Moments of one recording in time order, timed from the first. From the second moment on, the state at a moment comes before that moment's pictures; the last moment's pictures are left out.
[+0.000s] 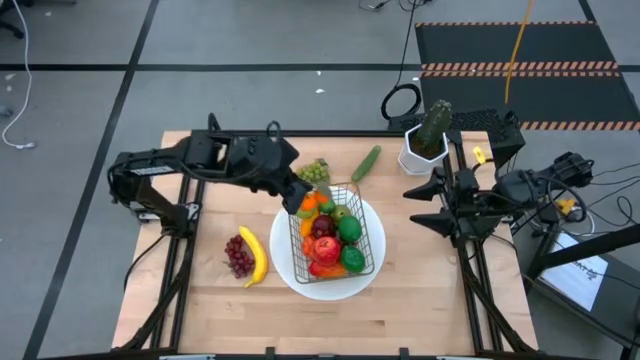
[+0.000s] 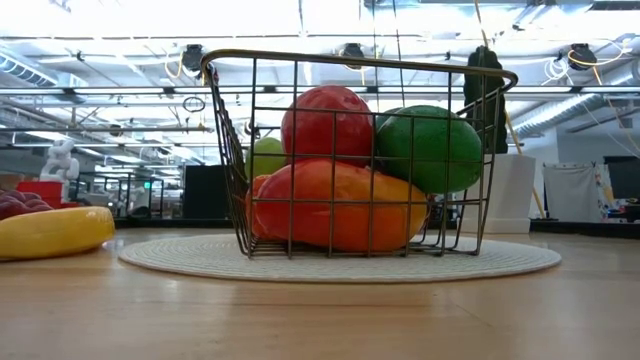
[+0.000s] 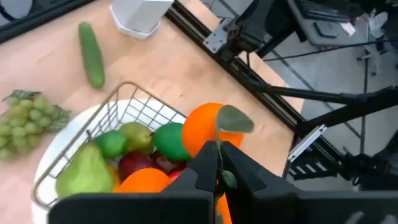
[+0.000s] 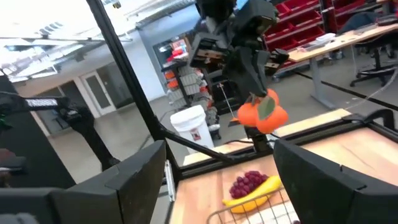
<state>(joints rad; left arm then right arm) -0.05 1.57 1.92 -1.02 -0.11 -0.75 0.44 0.71 0.88 -0.12 0.37 0.37</state>
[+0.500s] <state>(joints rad) -0.05 1.70 1.92 -1.09 -0.11 -0.77 0.44 0.75 0.88 -0.14 0.56 0.43</state>
